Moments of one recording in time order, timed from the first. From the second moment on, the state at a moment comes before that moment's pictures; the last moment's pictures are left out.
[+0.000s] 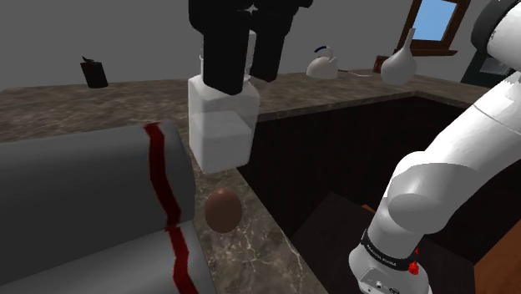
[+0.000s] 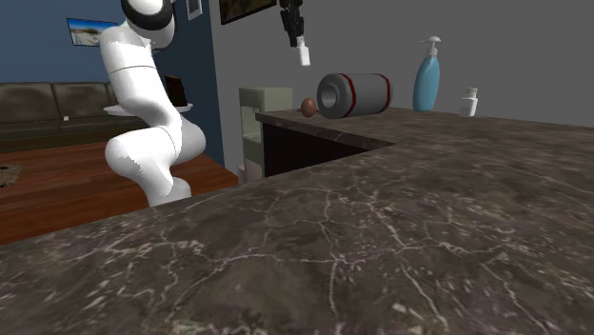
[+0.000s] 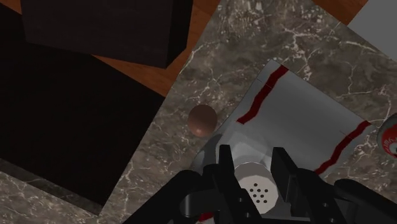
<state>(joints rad) 0.05 -0.33 0.96 -1.33 0.16 1.23 0.90</state>
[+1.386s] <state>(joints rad) 0.16 -0.54 0.84 -1.79 0.28 1.51 0.82</state>
